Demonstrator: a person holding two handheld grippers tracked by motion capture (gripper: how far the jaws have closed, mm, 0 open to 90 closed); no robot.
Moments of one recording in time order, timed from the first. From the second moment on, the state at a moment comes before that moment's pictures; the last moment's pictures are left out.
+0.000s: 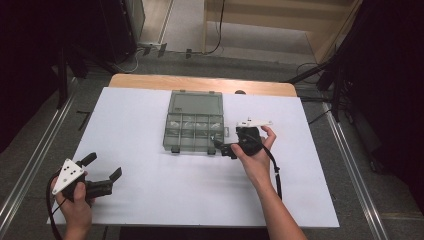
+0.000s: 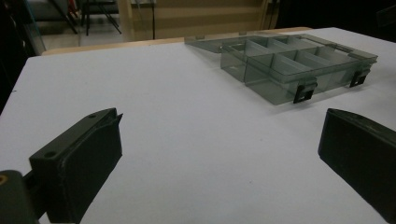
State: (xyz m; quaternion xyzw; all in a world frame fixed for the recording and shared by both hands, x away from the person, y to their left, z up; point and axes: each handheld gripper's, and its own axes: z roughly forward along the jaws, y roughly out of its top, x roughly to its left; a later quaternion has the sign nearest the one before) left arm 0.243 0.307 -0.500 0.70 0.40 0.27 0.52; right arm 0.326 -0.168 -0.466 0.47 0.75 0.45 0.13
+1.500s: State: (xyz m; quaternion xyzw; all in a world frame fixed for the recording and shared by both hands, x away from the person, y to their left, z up) left arm 0.243 0.306 -0.500 0.70 0.40 0.28 0.52; right arm 0.234 -0.280 -0.471 0.50 0.66 0.51 0.21
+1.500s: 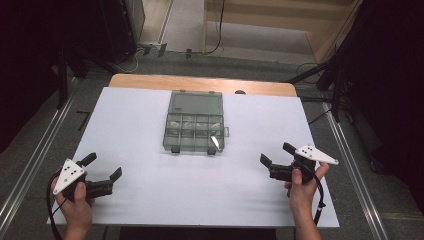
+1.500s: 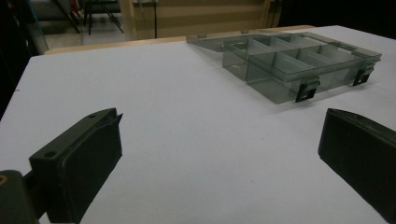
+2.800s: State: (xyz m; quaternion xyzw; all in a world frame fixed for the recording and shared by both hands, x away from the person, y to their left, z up) left arm 0.243 0.307 -0.500 0.70 0.40 0.28 0.52; right arm 0.173 -0.348 -0.500 0.53 0.62 0.52 0.26
